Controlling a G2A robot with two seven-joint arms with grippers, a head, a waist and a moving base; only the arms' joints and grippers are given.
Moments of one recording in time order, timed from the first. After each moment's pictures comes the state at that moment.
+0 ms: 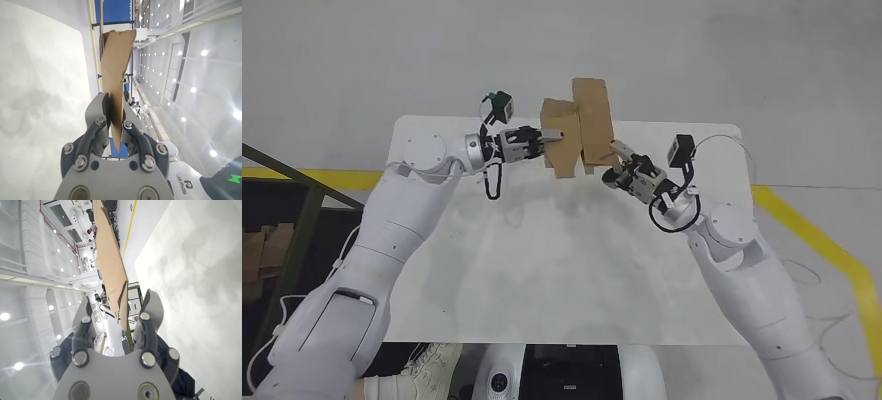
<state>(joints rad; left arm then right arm) 0.72 -1.12 -1.01 -1.08 -0.55 -0.16 -1.04 -1.14 -1.16 1.13 -1.64 0.54 0.18 0.42</state>
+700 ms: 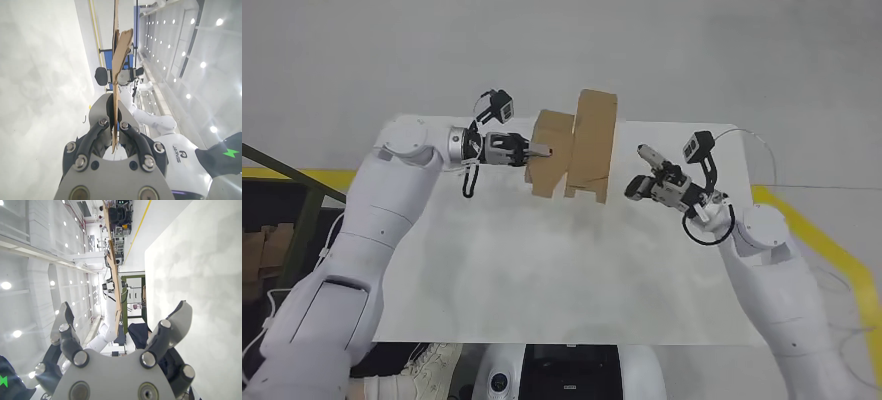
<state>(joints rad) 0.63 -1.11 -1.05 -1.00 -0.55 -0.17 -1.43 -1.15 -1.13 1.26 -1.53 0.50 -0.01 0.81</state>
